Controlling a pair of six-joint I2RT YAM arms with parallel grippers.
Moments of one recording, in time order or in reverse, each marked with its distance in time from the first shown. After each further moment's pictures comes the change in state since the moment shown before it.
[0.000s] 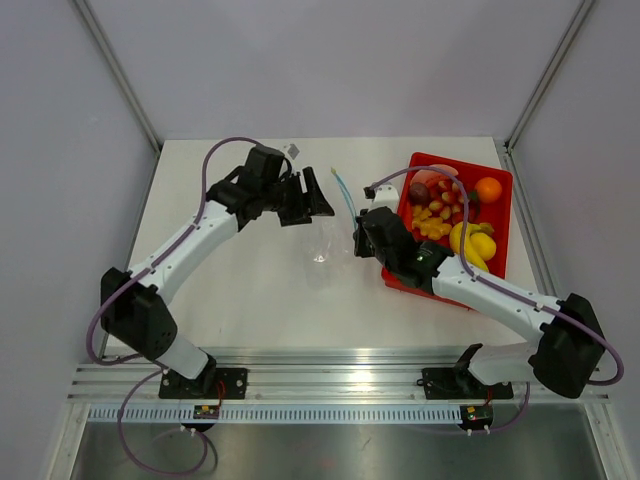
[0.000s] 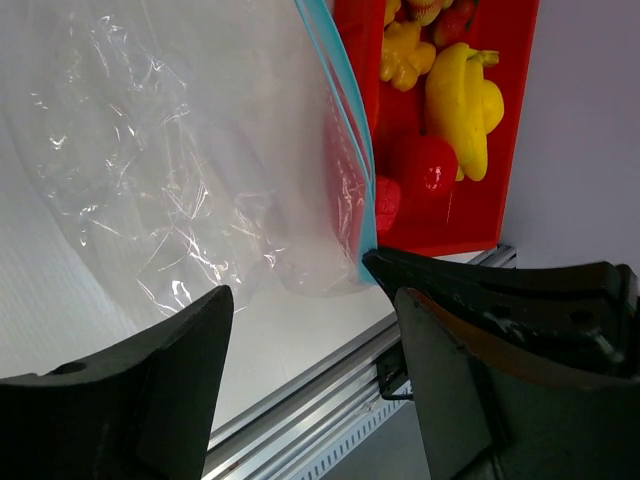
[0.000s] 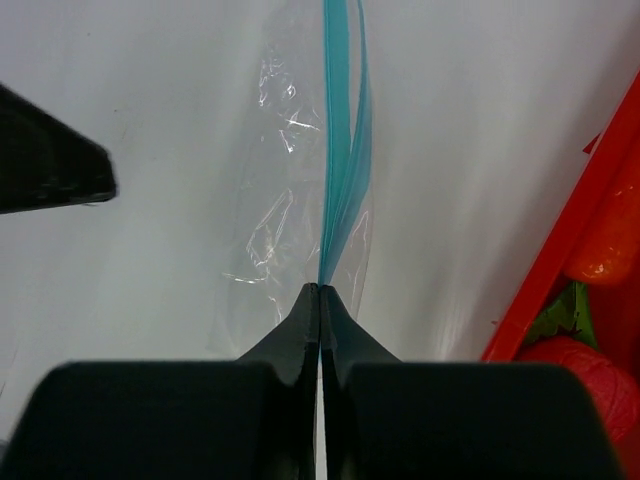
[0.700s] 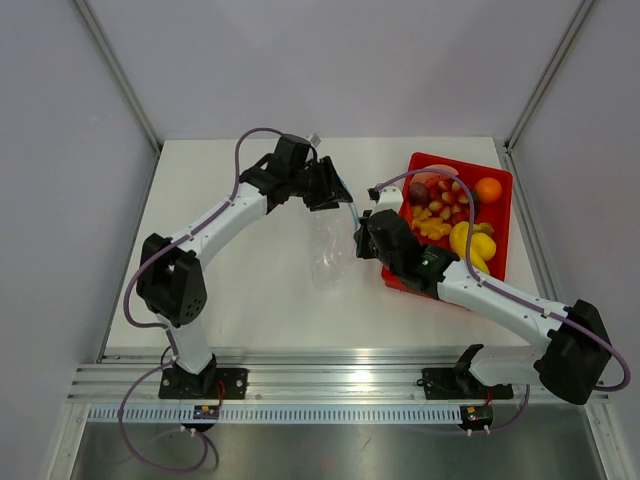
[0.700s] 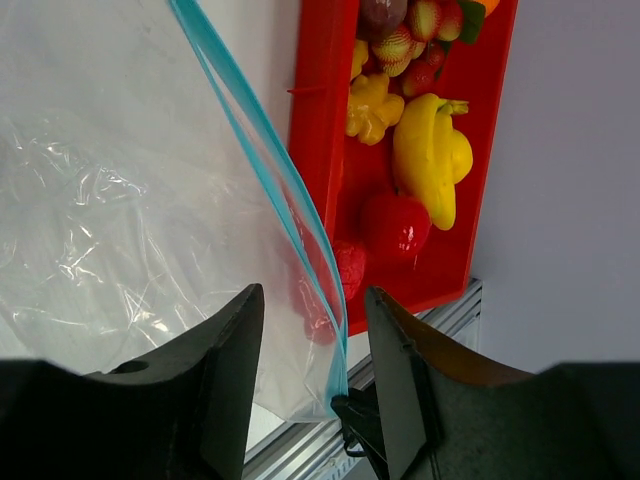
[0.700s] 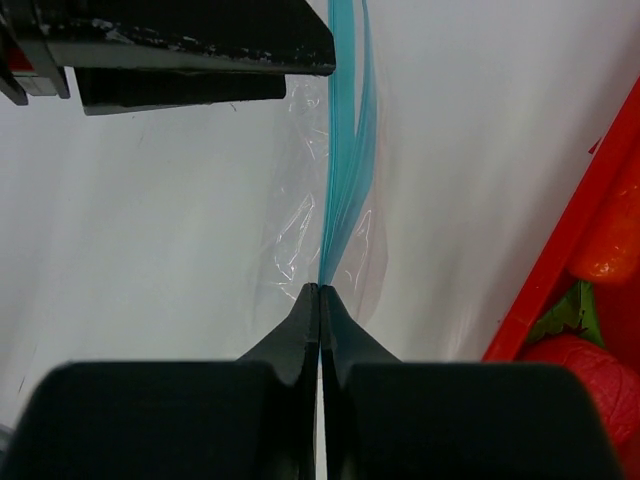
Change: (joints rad) left arm -0.031 0.278 0.177 0.128 0.020 -0.100; right arm 0.002 -0.048 -0.034 0.030 -0.010 0.011
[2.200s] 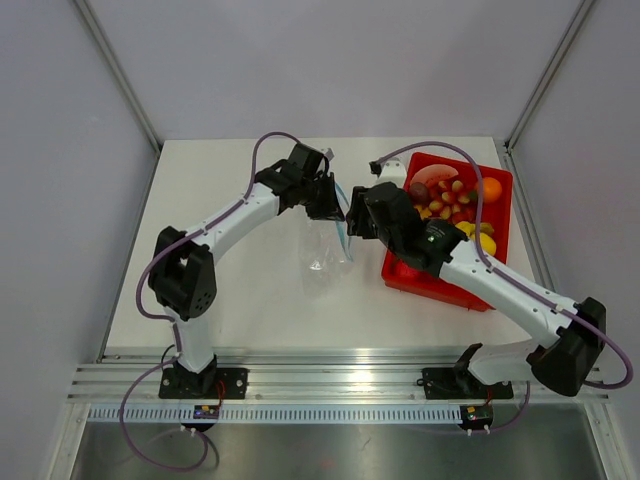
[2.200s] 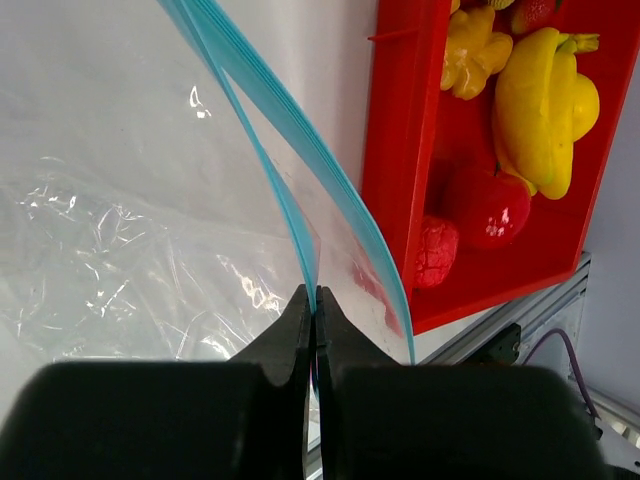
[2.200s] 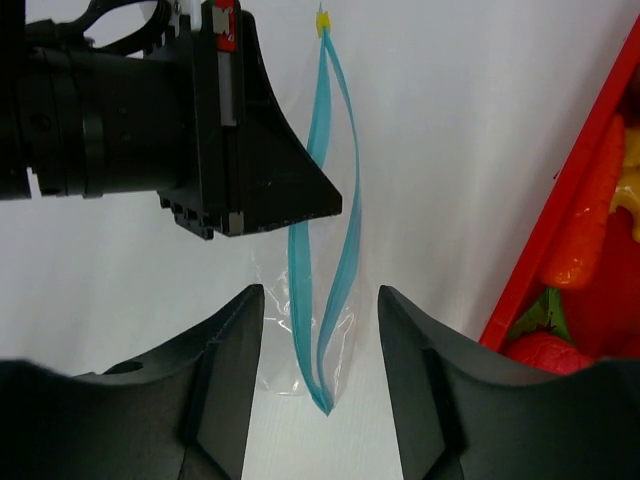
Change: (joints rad) left arm -0.043 0.088 0.039 -0.116 -0.058 0.169; right arm -0.001 0.040 0.271 -0.255 0.037 0.027
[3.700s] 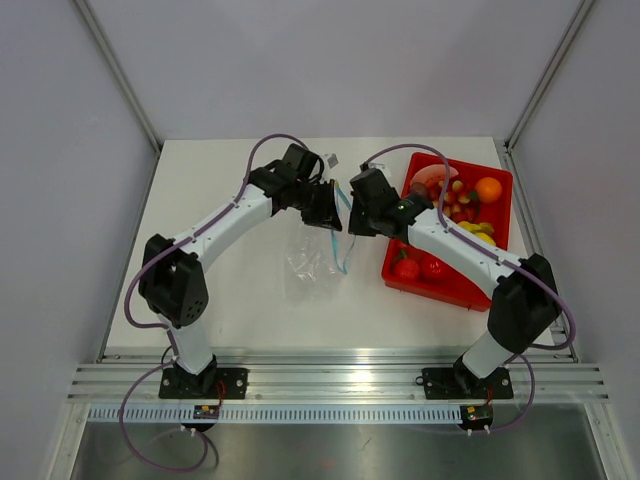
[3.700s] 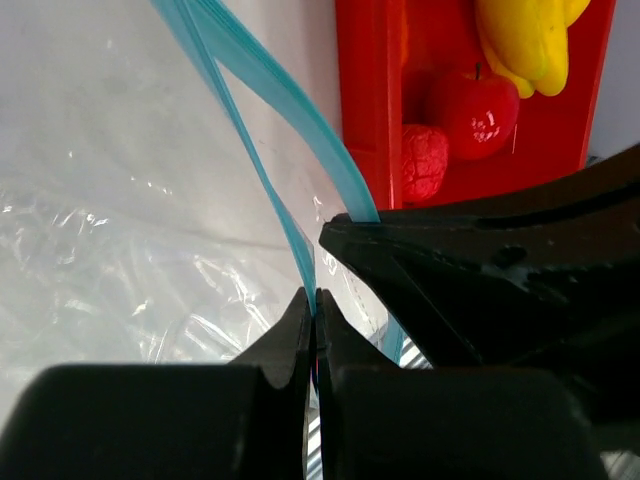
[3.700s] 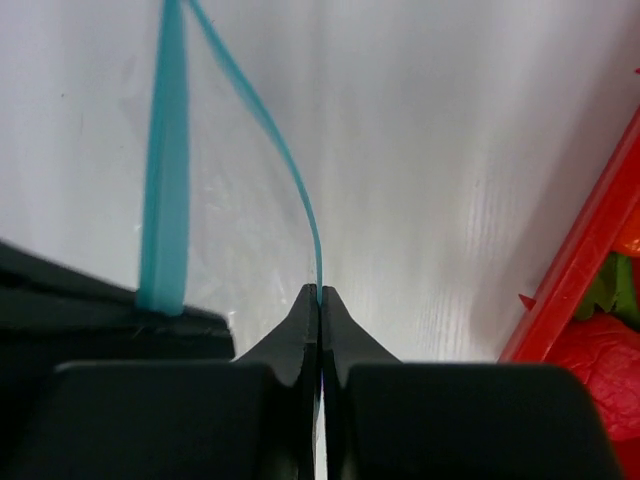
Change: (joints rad) left arm -0.003 -0.083 -0.038 -0.097 0.116 0.131; right arm -0.149 0.314 0.134 -0.116 -0.248 0.109
